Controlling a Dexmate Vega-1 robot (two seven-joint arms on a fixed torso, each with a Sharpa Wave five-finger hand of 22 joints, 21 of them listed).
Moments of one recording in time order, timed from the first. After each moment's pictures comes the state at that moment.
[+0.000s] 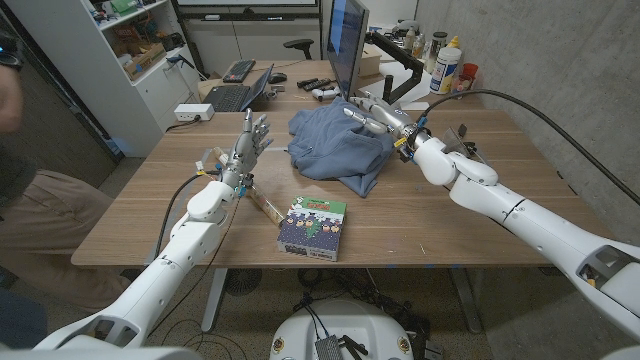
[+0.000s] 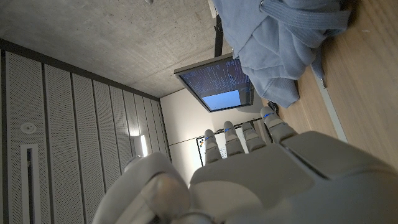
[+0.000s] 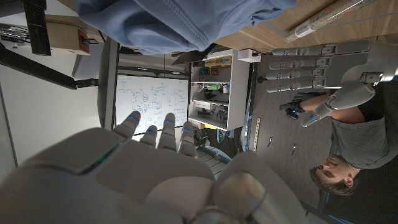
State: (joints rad) left arm 0.92 0.47 0.24 -1.40 -0.54 -0.28 -0.09; left_hand 0.20 0.02 -0.31 0.07 0.38 0.07 -0.17 0.20 0.18 0.09 -0.03 0.20 0.18 -0.03 0.02 0.19 0.18 0.06 0.13 0.19 0.17; right arm -0.59 -0.69 -0.70 -1.61 -0.46 0.07 -0.17; right_hand 0.06 0.09 -0.08 0.10 0.28 0.05 -0.01 0.19 0.18 0.05 0.08 0.23 0.19 -0.17 0.05 0.18 0.17 -0.09 0.09 0.19 0.17
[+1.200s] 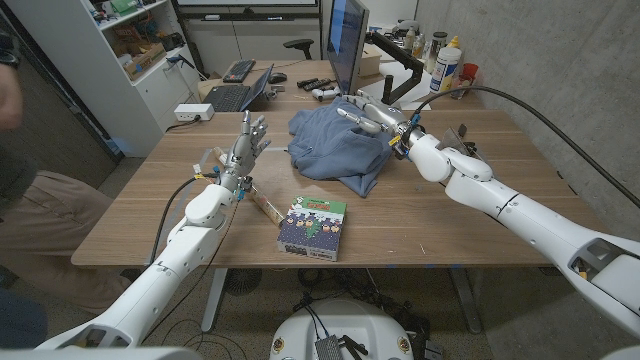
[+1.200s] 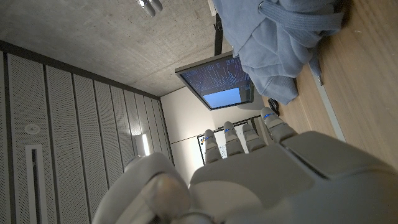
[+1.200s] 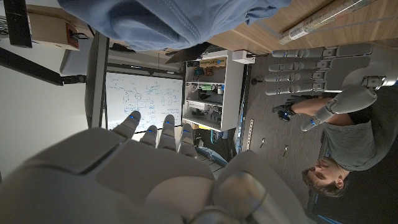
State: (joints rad) left arm 0.96 0.49 0.24 -1.44 -0.54 -0.29 -0.04; left_hand 0.20 0.02 -0.31 0.07 0.38 0.07 -0.17 0.20 0.18 0.09 -0.03 0.20 0.18 -0.04 0.01 0.19 0.18 0.06 0.12 0.19 0.17; right arm -0.55 -0.67 -0.72 -1.58 -0.48 0.09 -0.15; right_hand 0.06 0.09 -0.08 0.10 0.28 0.02 -0.01 0.19 0.18 0.03 0.08 0.22 0.19 -0.17 0.05 0.18 0.17 -0.09 0.09 0.19 0.17
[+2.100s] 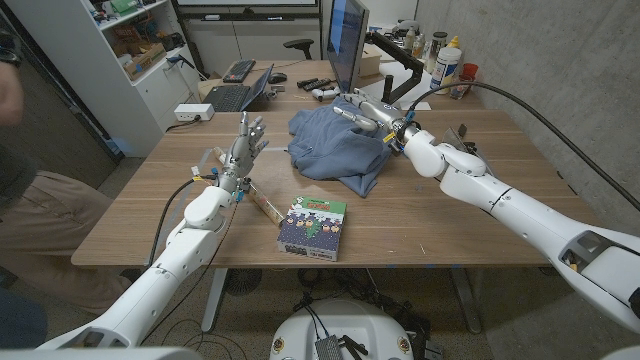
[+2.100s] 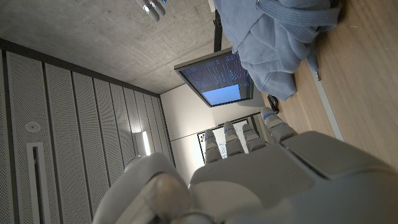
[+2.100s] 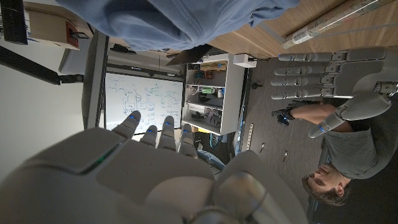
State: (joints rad) left arm 0.97 0.49 0.24 -1.45 -0.54 -0.30 -0.03; left_hand 0.20 0.02 -0.31 0.07 0.38 0.07 -0.17 0.19 0.18 0.09 -0.03 0.20 0.18 -0.04 0.01 0.19 0.18 0.06 0.12 0.19 0.17; right arm -0.51 -0.64 -0.75 -1.54 -0.50 0.08 -0.14; right_hand 0.06 0.09 -0.08 0.10 0.28 0.01 -0.01 0.19 0.18 0.01 0.08 0.22 0.19 -0.17 0.05 0.18 0.17 -0.09 0.09 0.19 0.17
